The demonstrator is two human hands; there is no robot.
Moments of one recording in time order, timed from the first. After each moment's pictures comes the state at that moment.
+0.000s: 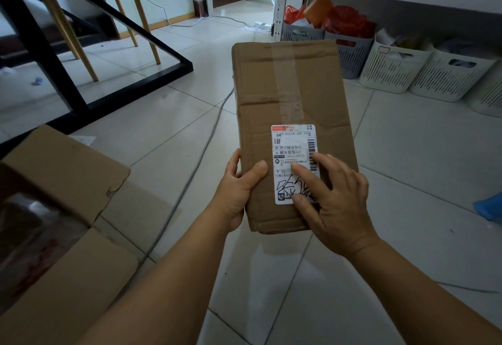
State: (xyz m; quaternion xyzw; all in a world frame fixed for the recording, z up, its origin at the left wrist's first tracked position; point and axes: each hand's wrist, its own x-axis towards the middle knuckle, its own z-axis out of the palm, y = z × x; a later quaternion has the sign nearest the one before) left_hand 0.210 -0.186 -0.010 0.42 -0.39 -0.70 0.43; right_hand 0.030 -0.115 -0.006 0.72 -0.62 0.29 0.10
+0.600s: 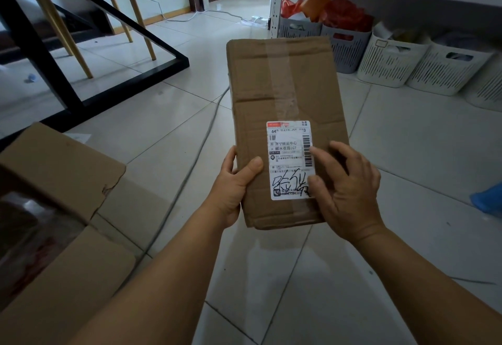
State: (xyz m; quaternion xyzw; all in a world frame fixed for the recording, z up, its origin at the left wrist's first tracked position) left_hand 0.212 -0.187 -0.011 0.42 -0.38 -0.70 0.43; right_hand 0.018 -0.116 0.003 0.66 -0.67 0.33 0.07
